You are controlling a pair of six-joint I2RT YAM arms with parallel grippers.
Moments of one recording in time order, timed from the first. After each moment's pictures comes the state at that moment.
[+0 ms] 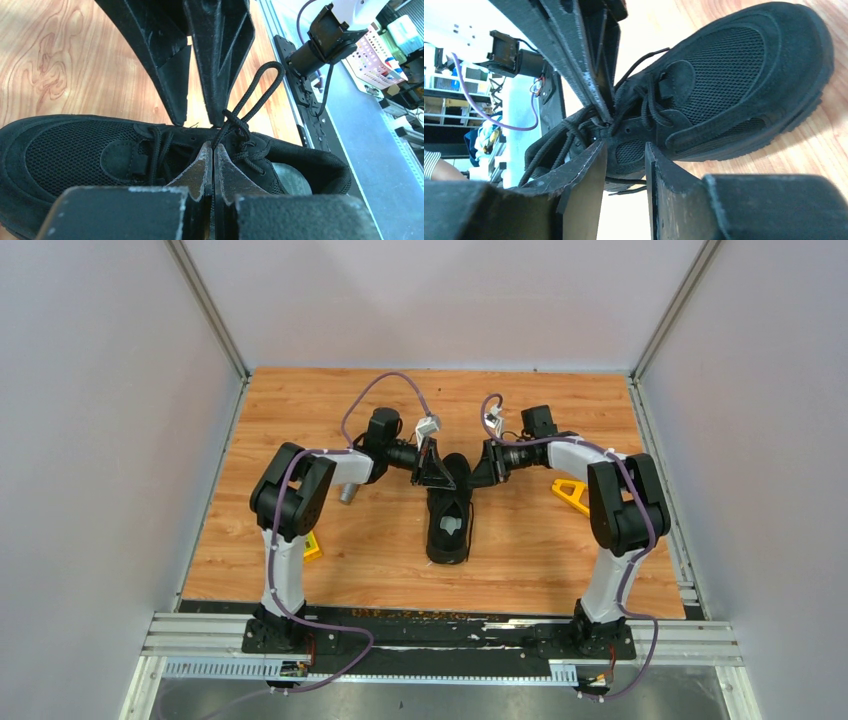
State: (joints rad) left arm -0.47 2.06 1.18 0.47 1.31 -0.13; right arm 0.22 1.89 1.18 -0.30 -1.14 -0.07
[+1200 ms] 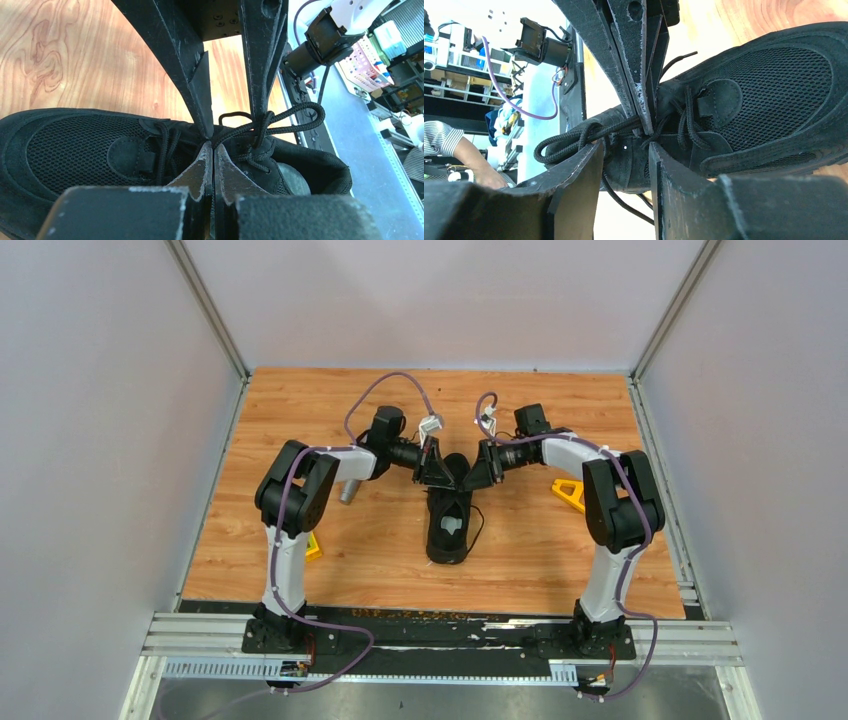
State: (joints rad) left arm -0.47 2.10 1.23 0.39 1.33 -0.13; right arm 0.25 1.92 1.23 -0.39 -1.26 -0.15
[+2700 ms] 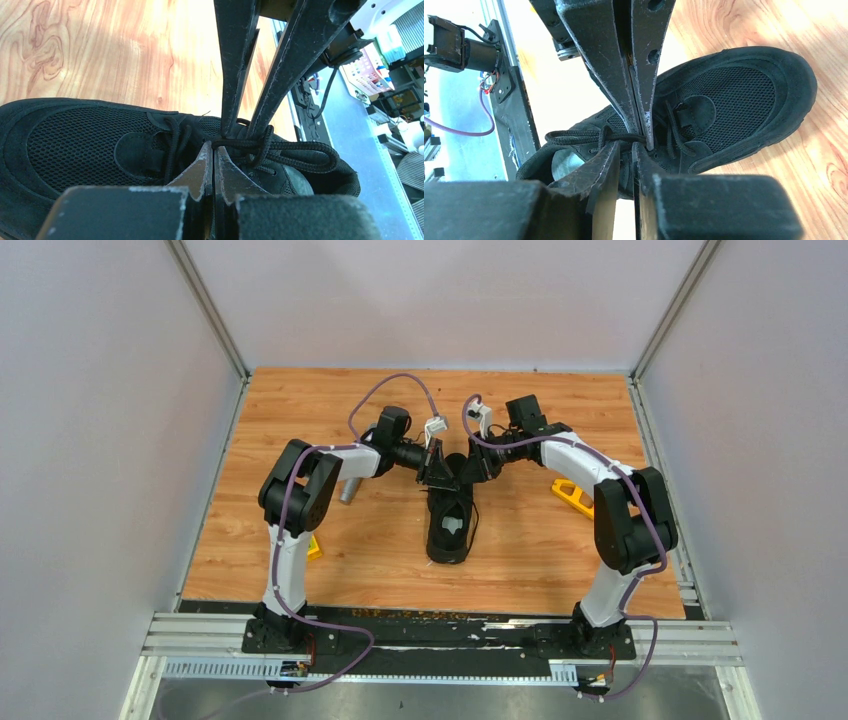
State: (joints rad) left arm -0.49 2.12 1.28 0.26 1.28 -0.09; right arm 0.34 1.78 1.25 -0.41 -0.91 -0.15
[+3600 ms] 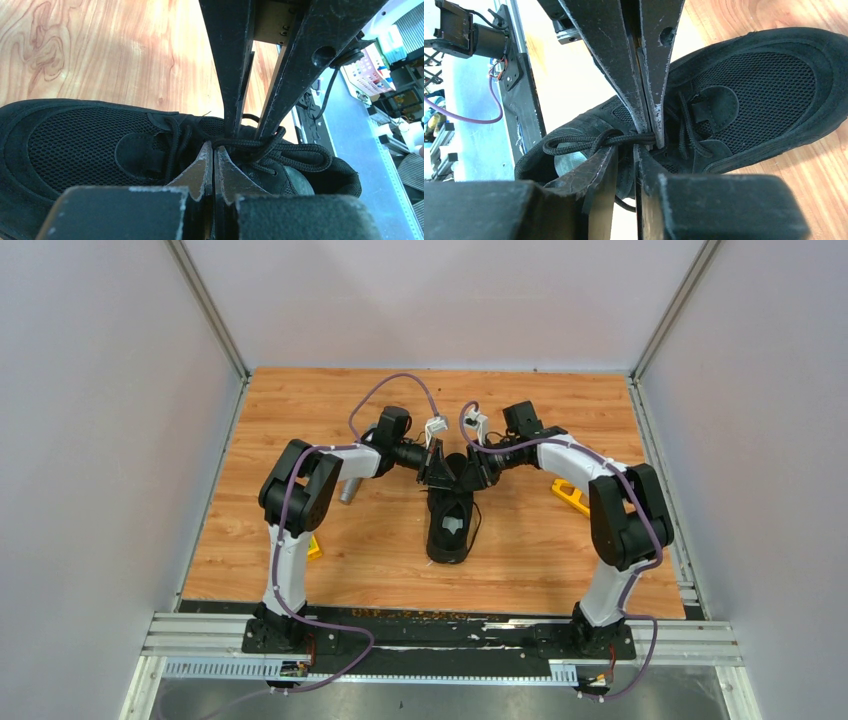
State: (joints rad) left arm -0.49 2.12 1.28 0.27 1.28 -0.09; right arm 0.35 1.80 1.22 -0.43 -0.95 -0.18
